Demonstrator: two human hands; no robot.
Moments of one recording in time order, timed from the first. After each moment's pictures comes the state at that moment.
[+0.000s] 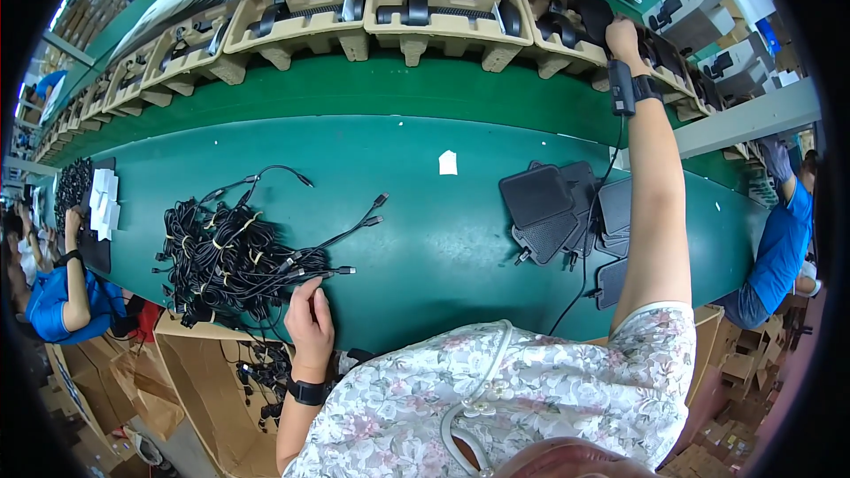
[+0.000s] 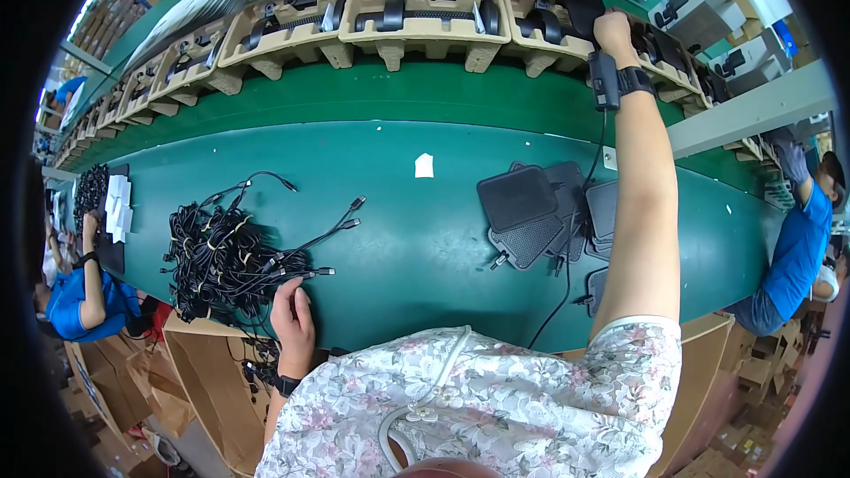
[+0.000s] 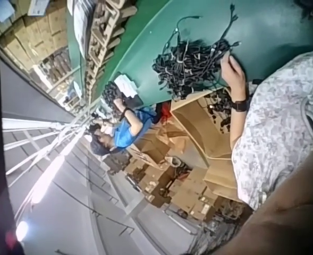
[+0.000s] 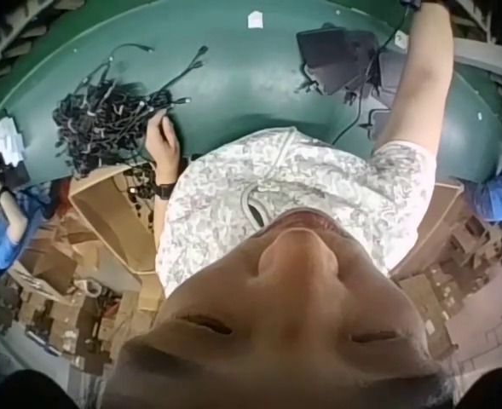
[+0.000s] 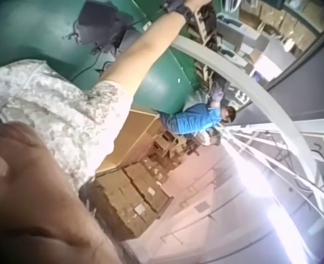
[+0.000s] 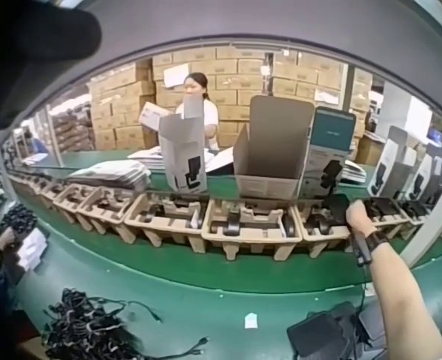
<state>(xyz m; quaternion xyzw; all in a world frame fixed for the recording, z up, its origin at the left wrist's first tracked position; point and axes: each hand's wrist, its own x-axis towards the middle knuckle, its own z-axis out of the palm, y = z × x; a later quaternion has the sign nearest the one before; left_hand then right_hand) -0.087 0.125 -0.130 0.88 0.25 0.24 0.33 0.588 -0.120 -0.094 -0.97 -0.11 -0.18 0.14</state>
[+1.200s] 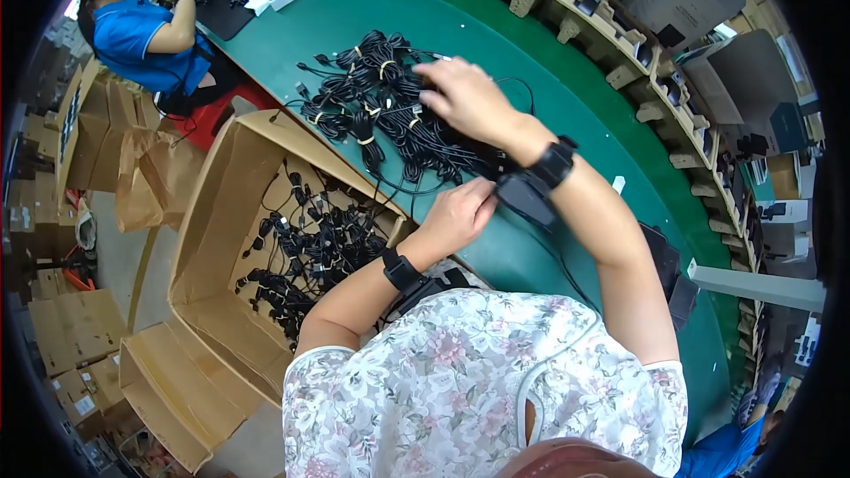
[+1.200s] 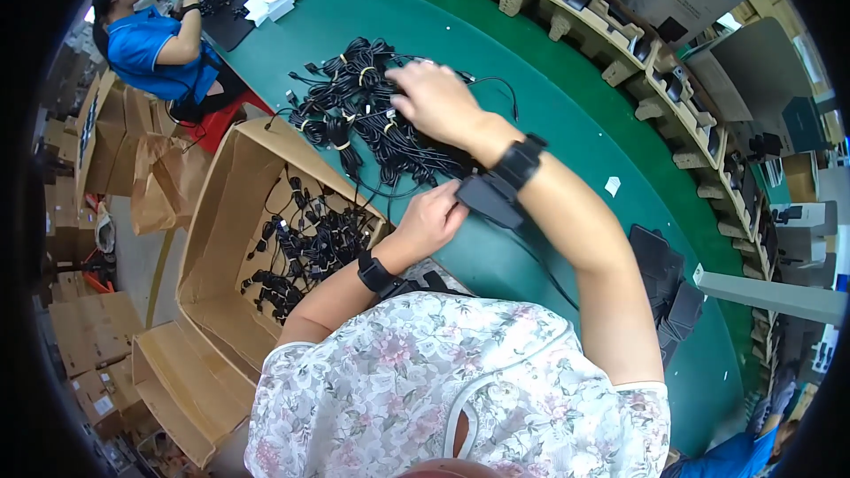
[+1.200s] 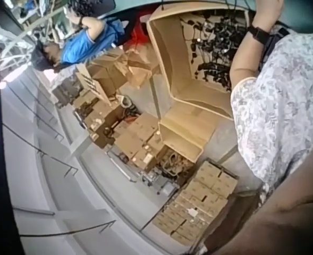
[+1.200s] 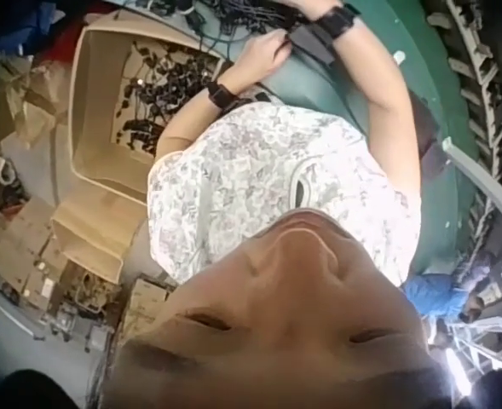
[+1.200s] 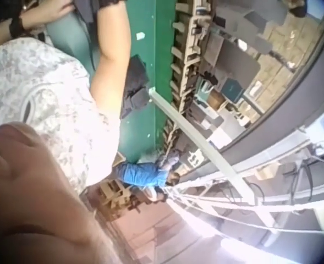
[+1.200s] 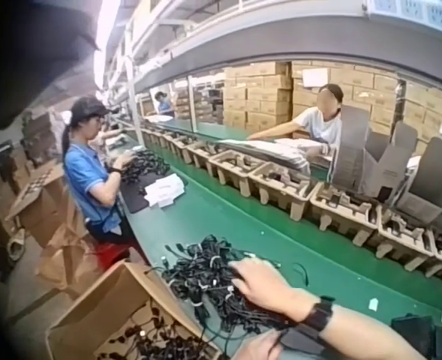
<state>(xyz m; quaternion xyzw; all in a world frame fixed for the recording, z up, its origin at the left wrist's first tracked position) -0.089 0.125 -0.132 0.84 0.22 0.32 0.37 0.051 0.207 -0.059 -0.52 -0.78 0.01 0.35</state>
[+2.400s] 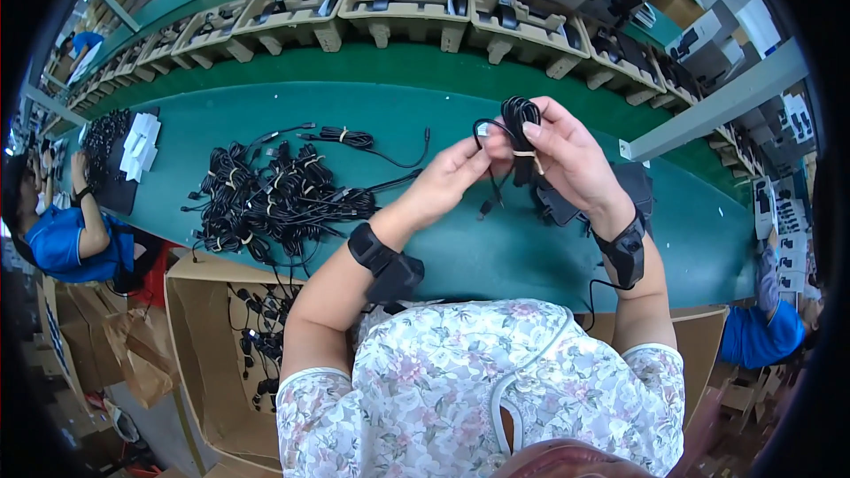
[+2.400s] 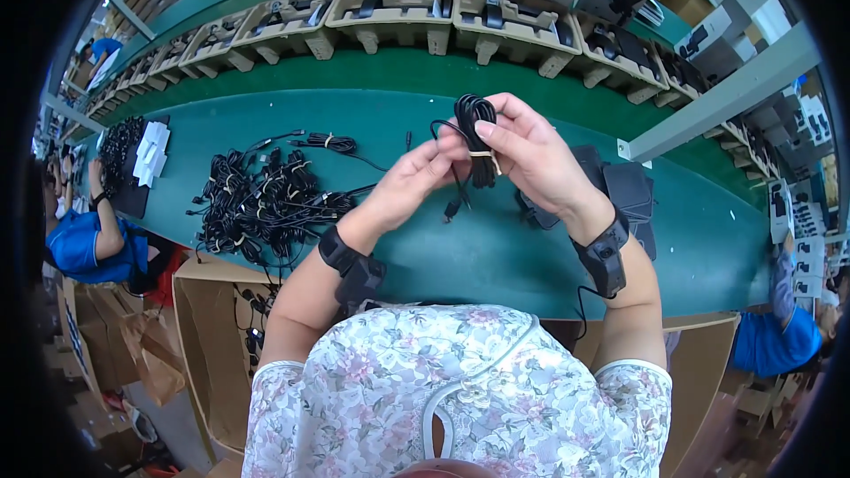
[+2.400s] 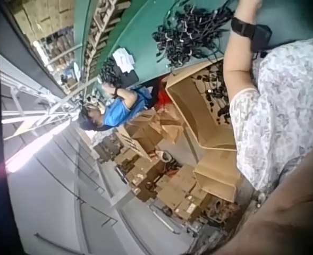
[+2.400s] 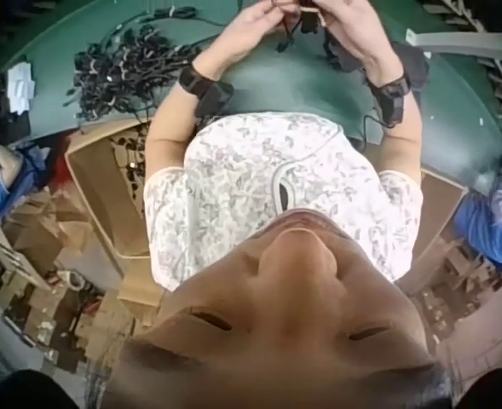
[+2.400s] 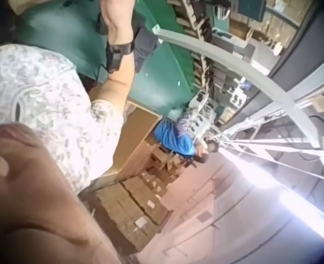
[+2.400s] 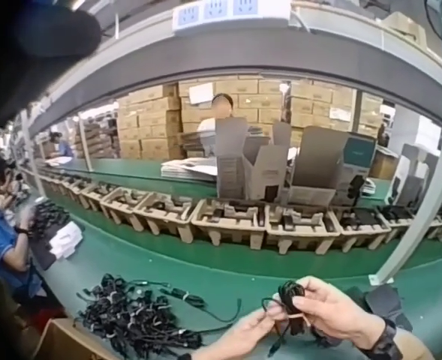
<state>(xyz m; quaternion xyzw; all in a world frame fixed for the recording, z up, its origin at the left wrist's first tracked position) 0.062 0.101 -0.061 0.56 -0.04 0.07 0.83 0.164 -0.046 0.015 -0.48 -0.28 0.45 0.69</state>
